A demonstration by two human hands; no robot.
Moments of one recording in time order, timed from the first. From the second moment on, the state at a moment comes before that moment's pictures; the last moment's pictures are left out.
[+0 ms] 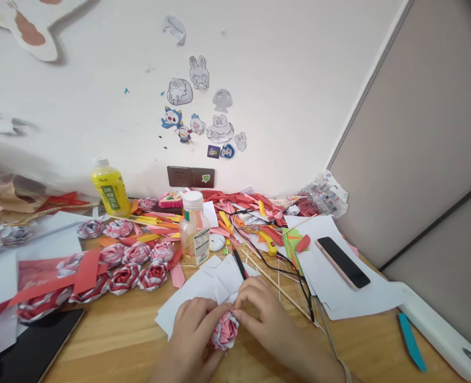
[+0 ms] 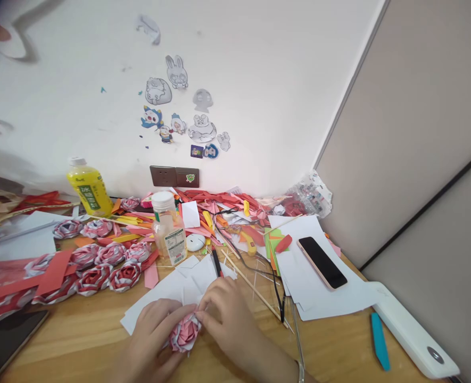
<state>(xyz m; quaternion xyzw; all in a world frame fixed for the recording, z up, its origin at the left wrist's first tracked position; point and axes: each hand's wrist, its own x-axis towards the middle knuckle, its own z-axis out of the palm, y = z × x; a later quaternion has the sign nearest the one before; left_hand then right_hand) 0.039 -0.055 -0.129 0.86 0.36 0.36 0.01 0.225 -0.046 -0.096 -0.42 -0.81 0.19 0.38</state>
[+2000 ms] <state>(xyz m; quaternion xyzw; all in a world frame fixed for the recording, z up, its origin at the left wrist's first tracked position) 0.039 -0.051 -0.133 0.86 0.36 0.35 -0.04 0.210 -0.043 -0.114 -0.38 -0.81 -0.21 0.39</state>
